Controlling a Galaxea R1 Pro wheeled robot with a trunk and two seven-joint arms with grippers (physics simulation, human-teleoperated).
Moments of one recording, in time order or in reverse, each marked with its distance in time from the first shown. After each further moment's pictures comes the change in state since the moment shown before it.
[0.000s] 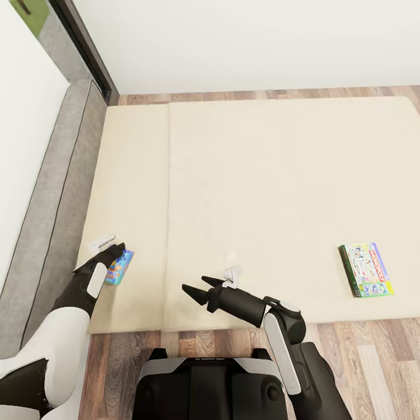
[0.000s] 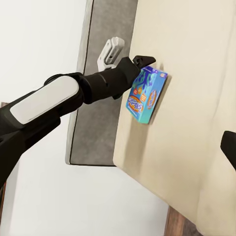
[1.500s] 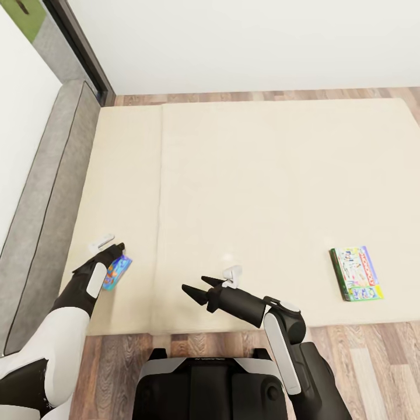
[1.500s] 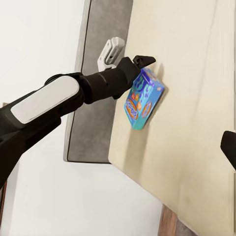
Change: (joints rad) left arm 0.000 -0.001 0.008 -0.002 0.000 0.000 0.000; right arm 0.000 0.000 0.001 -0.002 0.000 0.001 0.000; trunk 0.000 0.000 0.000
